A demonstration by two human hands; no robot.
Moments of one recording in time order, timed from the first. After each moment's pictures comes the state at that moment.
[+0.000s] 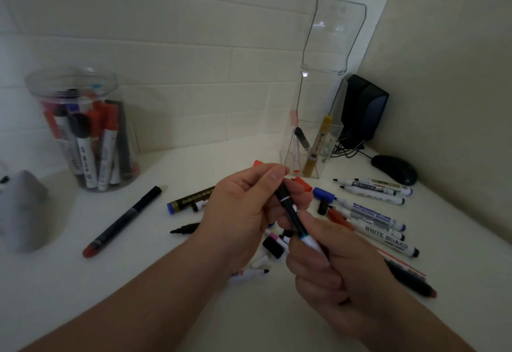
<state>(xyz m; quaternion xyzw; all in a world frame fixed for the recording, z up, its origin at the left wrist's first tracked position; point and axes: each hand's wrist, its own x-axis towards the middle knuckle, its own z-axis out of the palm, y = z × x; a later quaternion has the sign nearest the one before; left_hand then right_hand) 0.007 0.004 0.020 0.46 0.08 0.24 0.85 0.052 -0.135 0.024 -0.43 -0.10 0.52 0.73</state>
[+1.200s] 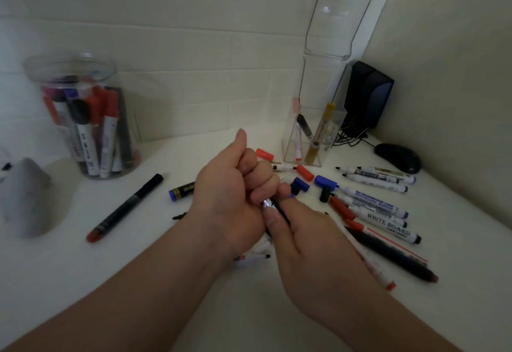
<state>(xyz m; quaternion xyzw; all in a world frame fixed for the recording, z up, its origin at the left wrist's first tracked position) 0.005 0.010 0.032 0.26 0.15 0.16 0.94 0.026 -0.116 0.030 -0.87 -0.40 0.11 0.28</state>
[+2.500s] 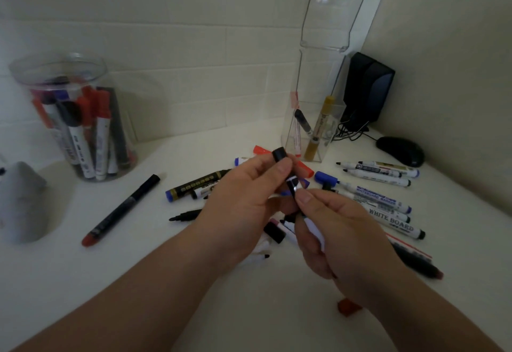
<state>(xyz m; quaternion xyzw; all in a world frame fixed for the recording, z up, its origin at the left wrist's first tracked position) 0.005 0.001 0.015 0.55 0.10 0.16 0.81 0.059 -0.130 0.024 -0.68 -0.23 0.32 0.61</state>
